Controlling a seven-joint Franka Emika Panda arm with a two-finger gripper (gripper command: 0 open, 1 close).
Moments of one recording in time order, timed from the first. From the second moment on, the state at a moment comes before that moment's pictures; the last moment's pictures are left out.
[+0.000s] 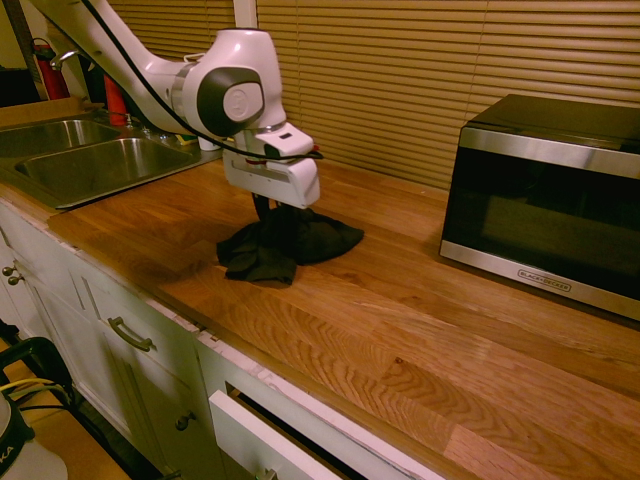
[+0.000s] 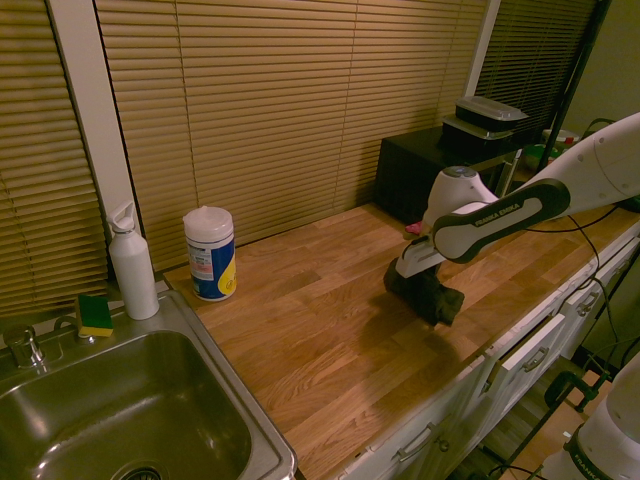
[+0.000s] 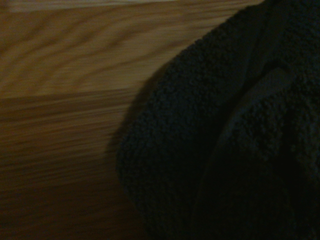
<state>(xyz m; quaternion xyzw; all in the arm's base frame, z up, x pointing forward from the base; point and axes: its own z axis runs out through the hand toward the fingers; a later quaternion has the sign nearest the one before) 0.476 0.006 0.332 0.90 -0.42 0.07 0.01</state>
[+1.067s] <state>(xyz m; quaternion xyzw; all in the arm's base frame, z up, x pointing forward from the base) 0.484 0.245 0.335 0.93 -0.36 0.07 0.03</state>
